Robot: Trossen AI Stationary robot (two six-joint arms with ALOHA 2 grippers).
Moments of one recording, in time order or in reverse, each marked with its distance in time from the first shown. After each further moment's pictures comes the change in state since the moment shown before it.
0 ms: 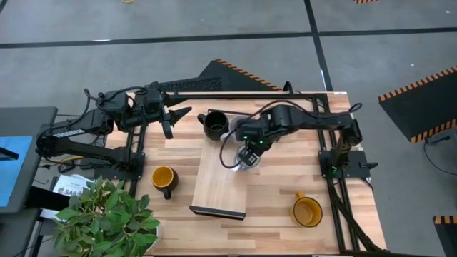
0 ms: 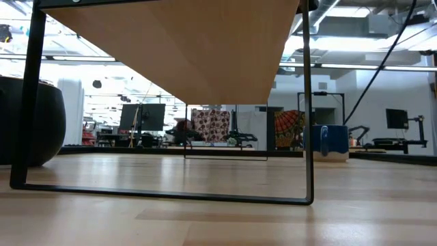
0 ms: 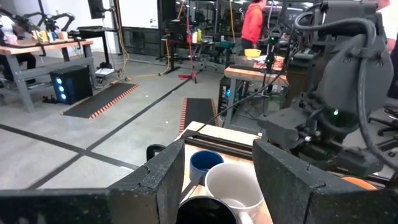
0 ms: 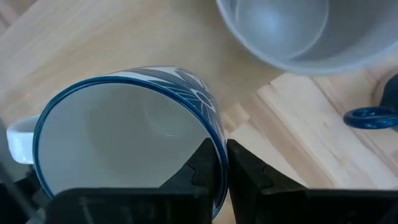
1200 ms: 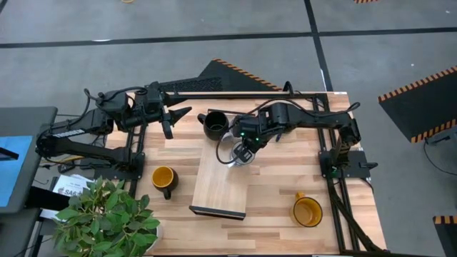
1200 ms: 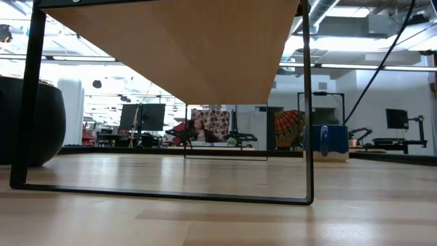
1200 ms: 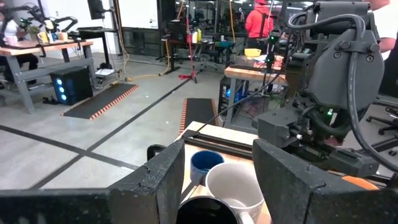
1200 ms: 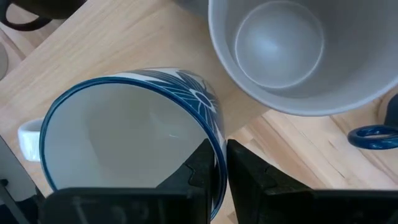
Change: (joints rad) left arm 0.000 0.000 0.000 0.000 0.000 0.006; right arm -0.025 0.008 0.000 0.065 0.019 0.003
